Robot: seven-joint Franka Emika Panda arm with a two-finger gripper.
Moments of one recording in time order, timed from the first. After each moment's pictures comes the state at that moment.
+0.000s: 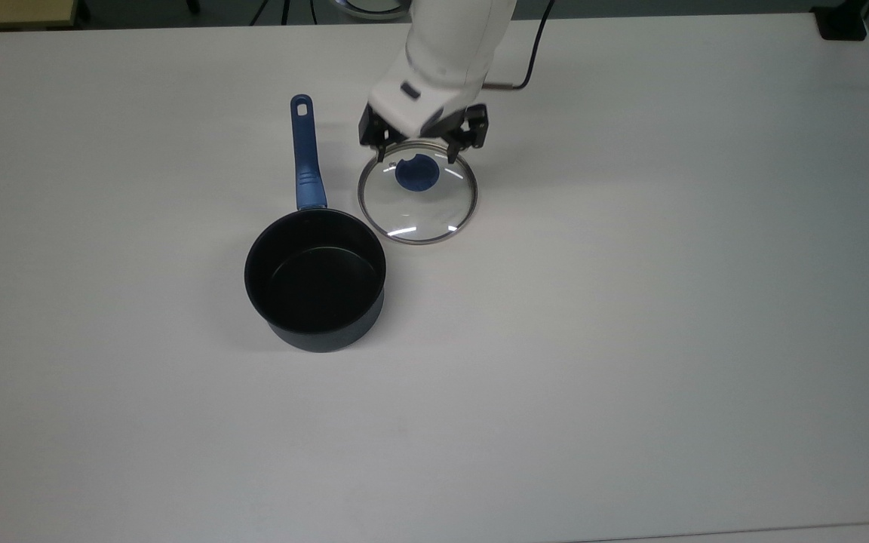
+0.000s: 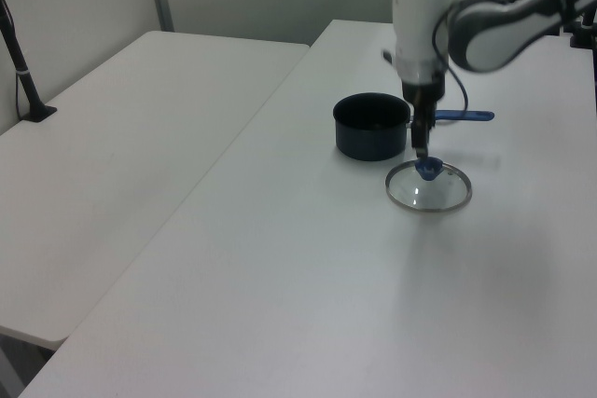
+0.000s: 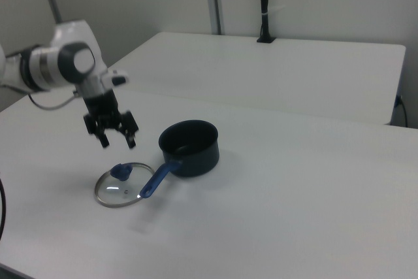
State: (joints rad) arm 0.03 0.14 0.21 -1.92 -0.22 1.97 0.22
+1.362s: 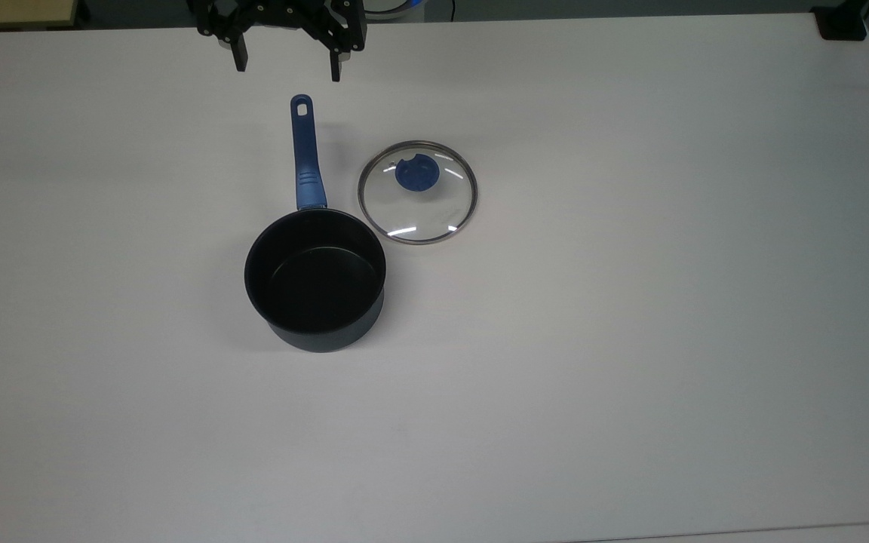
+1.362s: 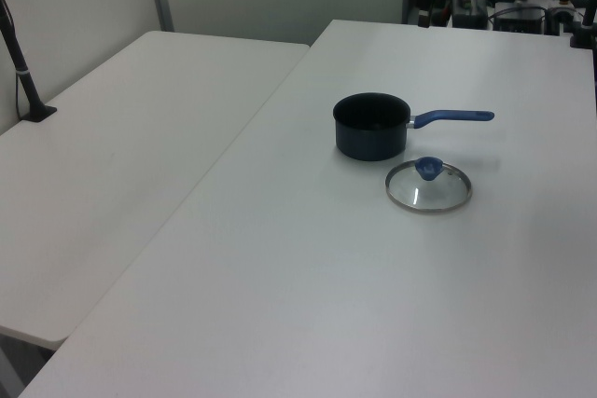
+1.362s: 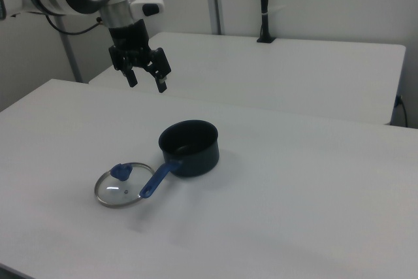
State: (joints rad) arm 0.00 0.04 -0.02 -1.61 -0.06 1.74 0.03
